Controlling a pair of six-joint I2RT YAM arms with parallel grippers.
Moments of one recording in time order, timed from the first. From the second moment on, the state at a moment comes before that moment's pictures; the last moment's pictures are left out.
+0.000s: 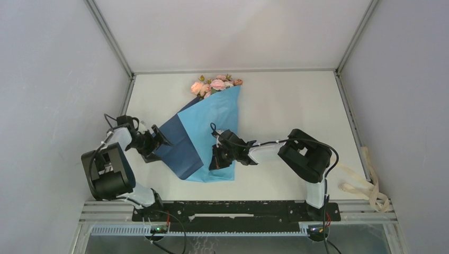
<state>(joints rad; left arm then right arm) 0.35 1.52 0.83 -0.68 0.53 -0.32 0.96 1.90 0.96 0.15 -0.33 0.71</state>
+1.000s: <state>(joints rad) 0.29 1.42 0.62 -0.54 0.58 -0.39 0.96 1.90 0.97 0.12 -0.32 0.71</state>
